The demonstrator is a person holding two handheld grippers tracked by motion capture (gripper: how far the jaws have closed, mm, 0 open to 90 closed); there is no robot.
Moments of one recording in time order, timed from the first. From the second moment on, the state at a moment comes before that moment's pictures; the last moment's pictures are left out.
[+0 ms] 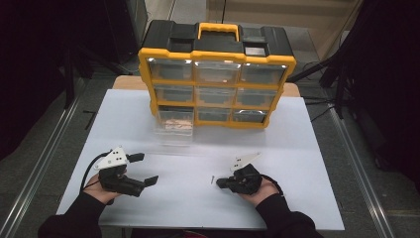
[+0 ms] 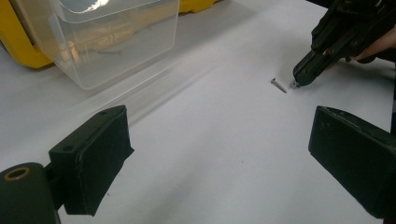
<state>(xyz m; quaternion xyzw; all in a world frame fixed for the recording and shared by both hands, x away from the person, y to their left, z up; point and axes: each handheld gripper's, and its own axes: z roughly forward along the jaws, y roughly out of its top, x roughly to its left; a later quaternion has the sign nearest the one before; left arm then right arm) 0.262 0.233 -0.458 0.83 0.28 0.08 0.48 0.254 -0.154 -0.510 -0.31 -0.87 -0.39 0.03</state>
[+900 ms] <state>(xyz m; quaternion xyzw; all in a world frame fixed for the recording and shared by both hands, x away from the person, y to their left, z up) 0.265 0.236 -0.460 0.83 0.28 0.07 0.48 0.272 -0.157 -0.468 -0.36 -0.84 -0.41 0.02</state>
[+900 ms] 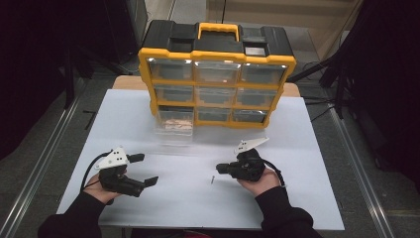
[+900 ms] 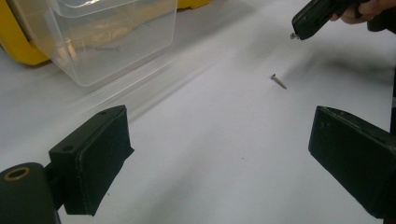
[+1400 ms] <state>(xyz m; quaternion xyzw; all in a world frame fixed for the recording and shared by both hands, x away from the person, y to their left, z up) 0.267 0.239 -0.460 0.82 0.30 0.07 0.48 0.285 -0.154 -0.455 -0.35 -0.84 -0.42 0.02</state>
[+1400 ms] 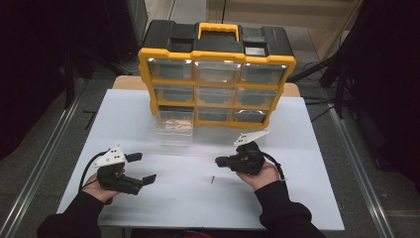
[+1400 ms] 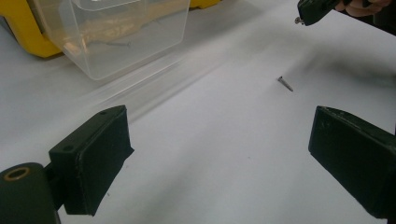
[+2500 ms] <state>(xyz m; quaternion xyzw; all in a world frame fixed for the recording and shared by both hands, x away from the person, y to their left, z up) 0.266 0.233 -0.462 0.83 0.29 0.06 0.48 0.314 -0.118 -0.433 -0.33 -0.83 -0.44 0.02</state>
